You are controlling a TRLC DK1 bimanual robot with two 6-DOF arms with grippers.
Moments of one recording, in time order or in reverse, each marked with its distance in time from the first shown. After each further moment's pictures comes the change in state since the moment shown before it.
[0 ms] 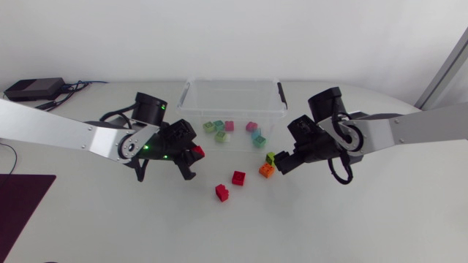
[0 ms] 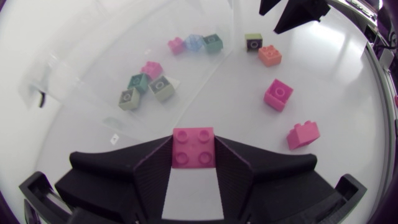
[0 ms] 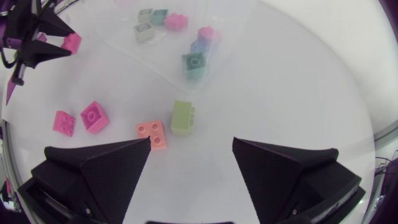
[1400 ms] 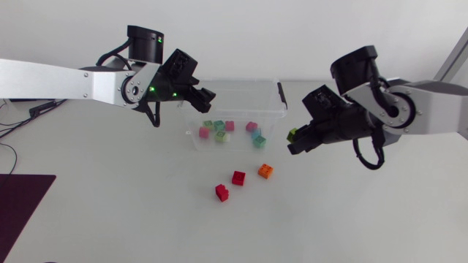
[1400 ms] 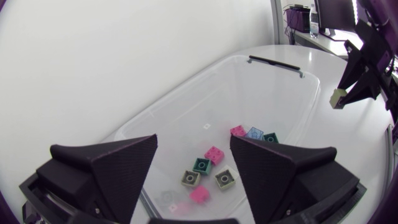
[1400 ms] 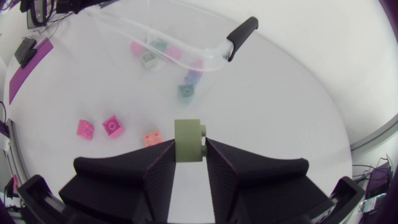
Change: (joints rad) left arm 0.010 0.056 0.388 0.008 -0.051 -0.241; right arm 0.023 -0.276 0.072 -0.261 0.061 -0.030
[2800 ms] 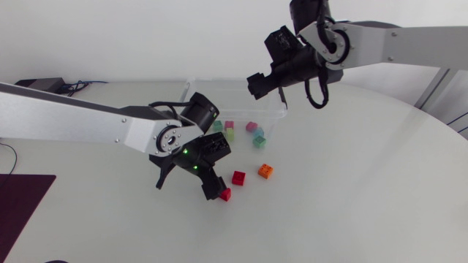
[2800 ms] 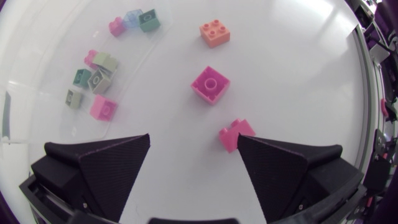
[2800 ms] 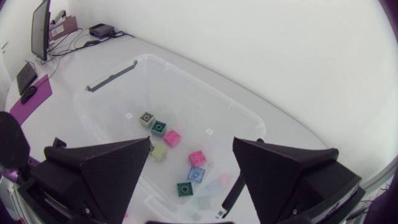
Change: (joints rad) left arm -0.284 -0.012 -0.174 -0.494 -0.158 0.088; right arm 0.073 0.332 0.509 0.053 -0.018 0.030
